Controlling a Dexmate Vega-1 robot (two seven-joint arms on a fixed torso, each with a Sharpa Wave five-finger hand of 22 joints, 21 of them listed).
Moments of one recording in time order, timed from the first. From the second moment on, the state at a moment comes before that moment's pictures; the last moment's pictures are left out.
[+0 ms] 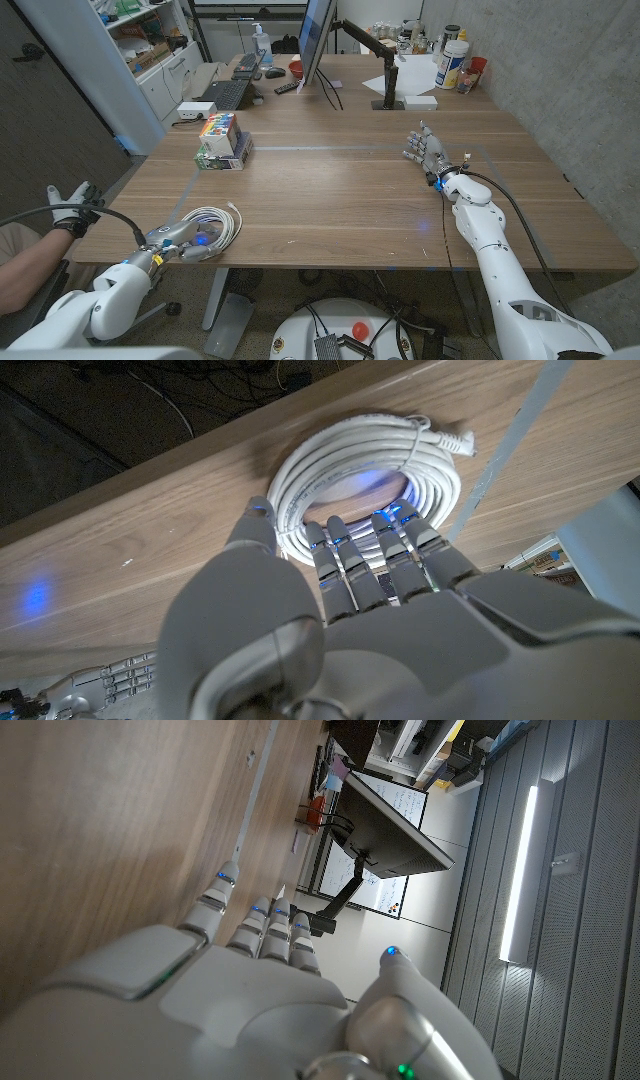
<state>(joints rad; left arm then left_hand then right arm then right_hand) 1.98 0.82 -0.26 -2.32 0.72 0.43 -0.08 0.78 -0.03 0.26 -0.14 0.22 0.50 -0.19 0.33 0.21 0.47 -0.21 0.30 0.36 0.37 -0.04 0.21 0.22 0.38 -0.03 0.21 0.18 -0.85 -0.10 0.10 -1.33 0.13 -0.03 0.30 0.07 0.05 0.19 0.06 0.20 0.12 0.02 0.19 0.19 0.17 0.05 0.19 0.20 0.11 0.02 0.20 0.20 0.27 0.14 0.20 0.18</state>
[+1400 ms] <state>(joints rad) 2.01 0.79 -0.24 -2.26 0.76 0.34 0.03 0.78 -0.03 0.26 -0.13 0.22 0.52 -0.19 0.34 0.21 0.48 -0.21 0.30 0.37 0.38 -0.04 0.21 0.22 0.39 -0.03 0.21 0.18 -0.85 -0.10 0.10 -1.33 0.13 -0.02 0.30 0.07 0.05 0.19 0.06 0.20 0.12 0.02 0.19 0.19 0.17 0.05 0.19 0.20 0.11 0.02 0.20 0.20 0.27 0.14 0.20 0.18</state>
